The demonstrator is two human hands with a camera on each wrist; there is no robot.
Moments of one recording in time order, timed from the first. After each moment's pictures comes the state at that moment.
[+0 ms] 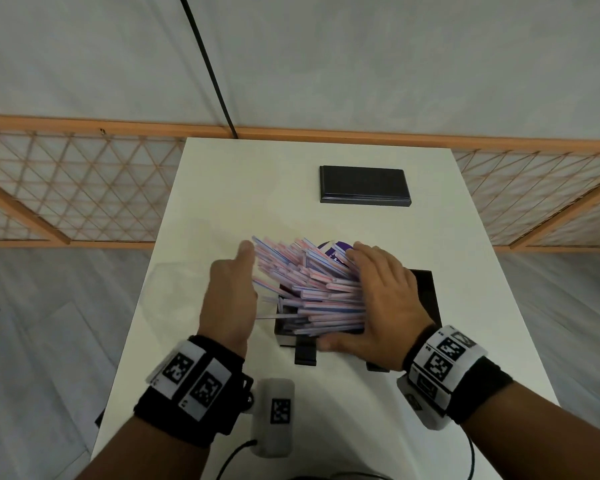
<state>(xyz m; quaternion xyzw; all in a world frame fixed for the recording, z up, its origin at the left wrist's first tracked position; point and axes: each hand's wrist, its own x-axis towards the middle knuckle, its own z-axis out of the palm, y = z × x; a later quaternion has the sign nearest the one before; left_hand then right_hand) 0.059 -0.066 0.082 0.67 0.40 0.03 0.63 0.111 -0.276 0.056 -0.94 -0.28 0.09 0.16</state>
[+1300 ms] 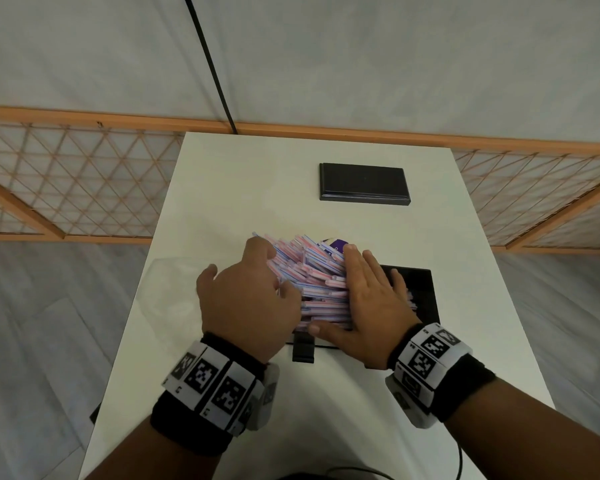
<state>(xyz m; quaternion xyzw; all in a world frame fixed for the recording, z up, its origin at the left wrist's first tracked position) 0.043 -0.084 0.098 0.93 0.16 0.17 0.29 0.107 -0.261 0.057 -0.94 -0.25 0.19 0.12</state>
